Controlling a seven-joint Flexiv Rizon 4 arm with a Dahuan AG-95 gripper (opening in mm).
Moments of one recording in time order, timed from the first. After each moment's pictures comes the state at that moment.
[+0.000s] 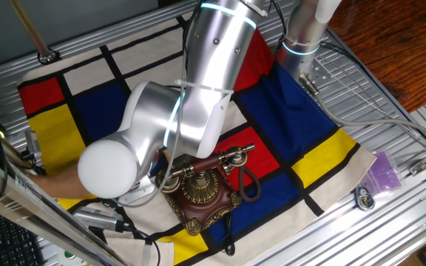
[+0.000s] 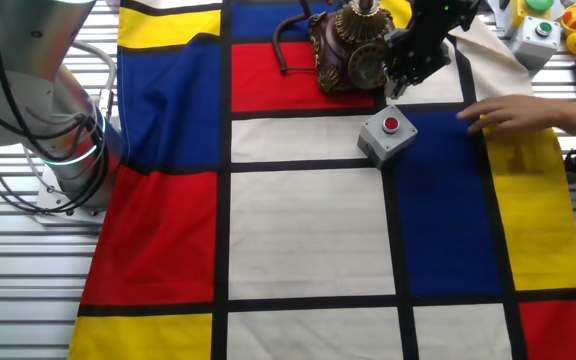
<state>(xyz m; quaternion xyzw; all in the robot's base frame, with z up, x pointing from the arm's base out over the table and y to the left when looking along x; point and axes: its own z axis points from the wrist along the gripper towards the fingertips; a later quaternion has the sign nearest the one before) 0.553 0.107 0.108 0.66 -0.69 0.05 0.28</state>
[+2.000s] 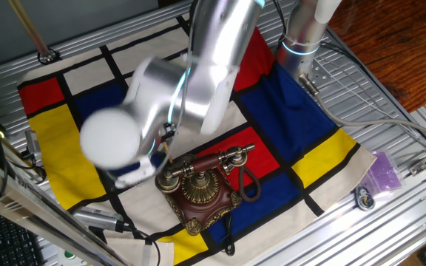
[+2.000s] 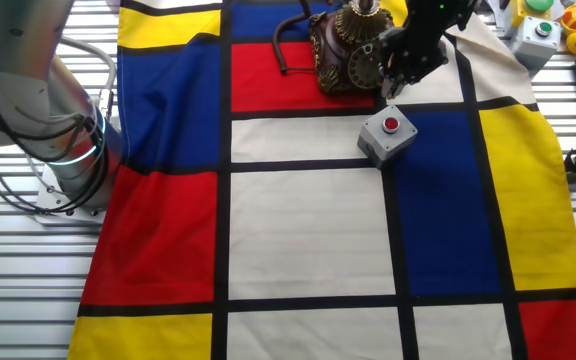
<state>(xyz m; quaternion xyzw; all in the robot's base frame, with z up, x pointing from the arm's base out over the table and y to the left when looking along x) 0.539 0.098 0.130 0.65 -0.73 0.05 0.23</state>
